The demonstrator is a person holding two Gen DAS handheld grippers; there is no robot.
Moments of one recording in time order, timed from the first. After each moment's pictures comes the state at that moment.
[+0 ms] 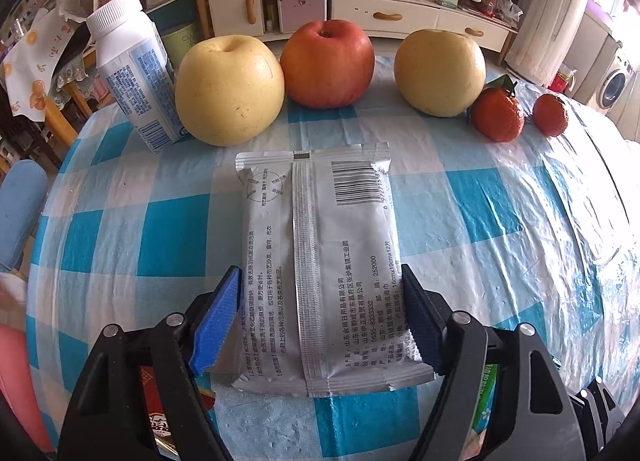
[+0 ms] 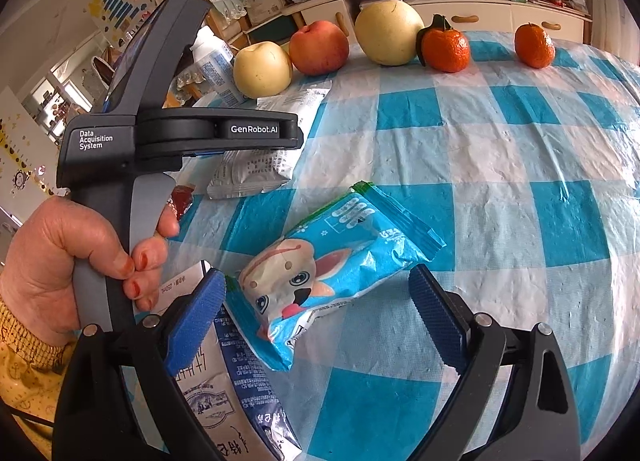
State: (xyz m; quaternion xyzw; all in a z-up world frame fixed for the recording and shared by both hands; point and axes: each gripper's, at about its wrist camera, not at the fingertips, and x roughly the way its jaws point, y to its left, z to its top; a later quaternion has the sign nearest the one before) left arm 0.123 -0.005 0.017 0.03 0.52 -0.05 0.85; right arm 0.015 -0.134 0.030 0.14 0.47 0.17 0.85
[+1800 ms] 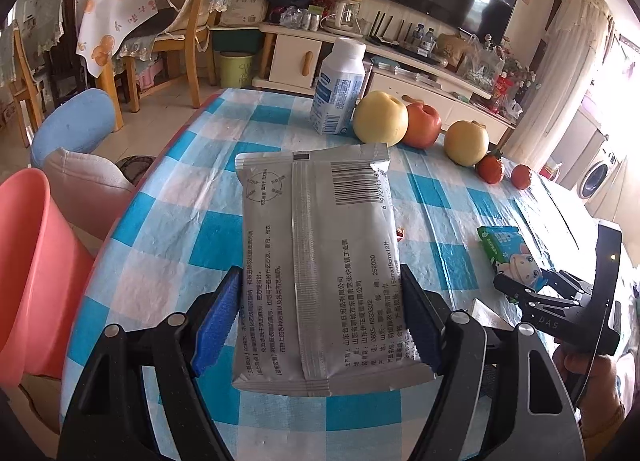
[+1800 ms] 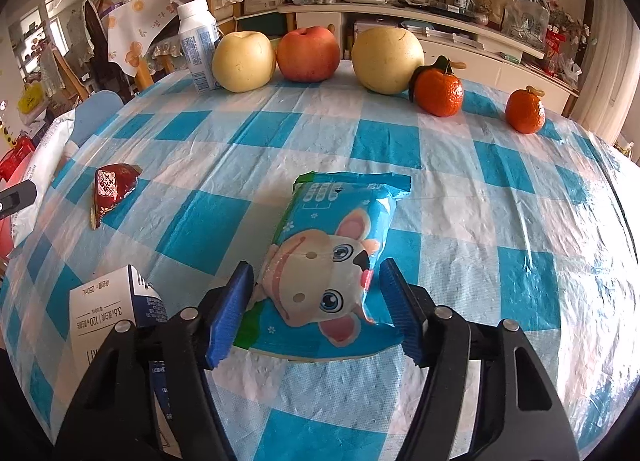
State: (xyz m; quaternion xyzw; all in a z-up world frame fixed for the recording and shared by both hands) left arm -0.037 0.157 0.061 -0.09 0.41 -0.03 0.91; right arm 0.033 -0.115 0.022 -0.01 0.45 0.11 0.89
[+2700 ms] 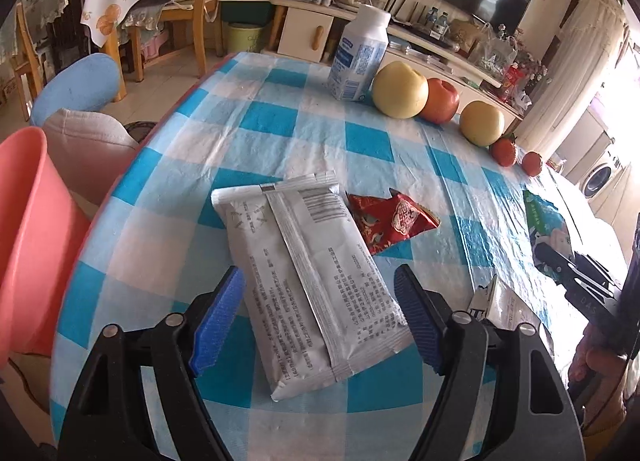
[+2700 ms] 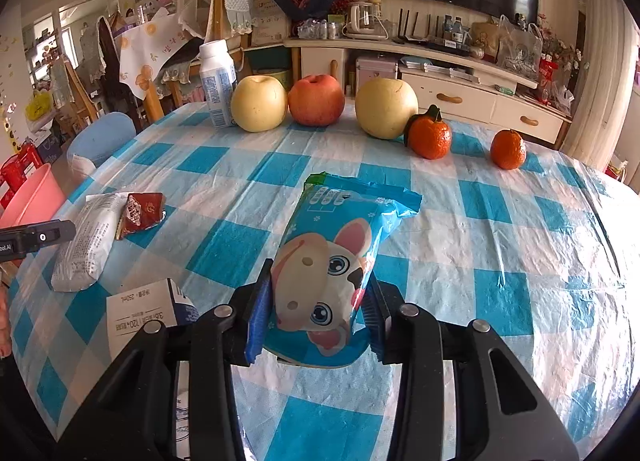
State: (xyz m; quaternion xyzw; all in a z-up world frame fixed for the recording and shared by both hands) left arm -0.034 0.171 0.032 -0.11 0.45 -0.03 0.88; right arm 0.007 -0.114 0.054 -0.02 0.39 0.11 0.91
